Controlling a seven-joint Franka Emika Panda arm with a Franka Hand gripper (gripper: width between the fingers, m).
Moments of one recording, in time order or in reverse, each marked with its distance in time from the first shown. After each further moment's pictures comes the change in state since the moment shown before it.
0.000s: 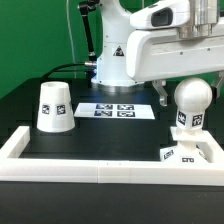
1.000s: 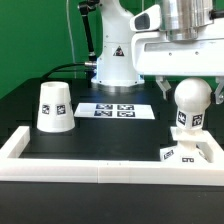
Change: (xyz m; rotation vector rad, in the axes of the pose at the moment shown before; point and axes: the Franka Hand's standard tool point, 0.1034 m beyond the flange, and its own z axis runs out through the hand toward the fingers) arm -0.001 -0.004 0.001 0.071 -0.018 0.965
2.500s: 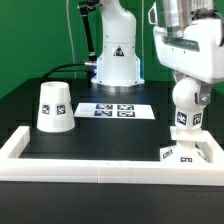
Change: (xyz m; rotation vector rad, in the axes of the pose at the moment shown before) arm -0.002 -0.001 -0.004 -0.001 -0.012 0.759
